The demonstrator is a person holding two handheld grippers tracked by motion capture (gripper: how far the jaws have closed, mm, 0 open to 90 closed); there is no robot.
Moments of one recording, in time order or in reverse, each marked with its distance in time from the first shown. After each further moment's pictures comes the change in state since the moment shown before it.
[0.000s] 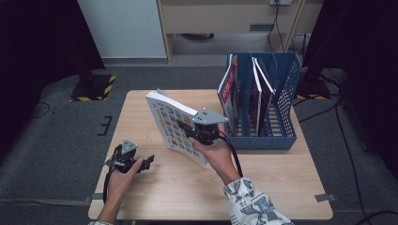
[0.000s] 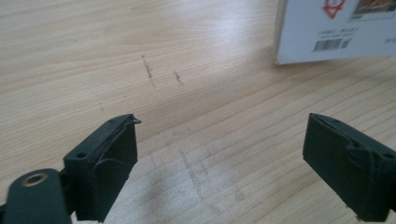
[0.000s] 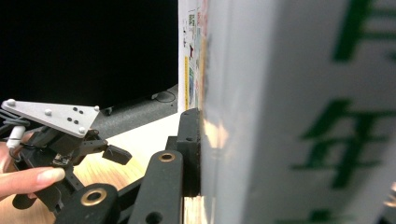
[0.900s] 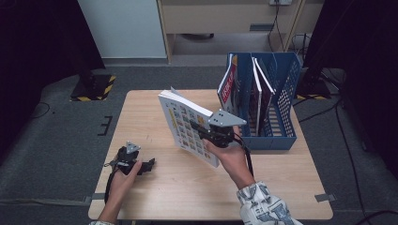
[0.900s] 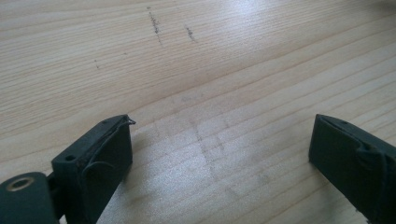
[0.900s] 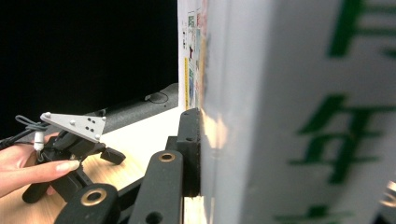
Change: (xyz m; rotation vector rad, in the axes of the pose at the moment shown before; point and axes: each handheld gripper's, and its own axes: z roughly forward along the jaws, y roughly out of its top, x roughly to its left) left arm 0.001 -0.012 0.018 0.102 0.050 -0.019; right arm -0.012 0.001 -0.040 -0.006 -0.033 0.012
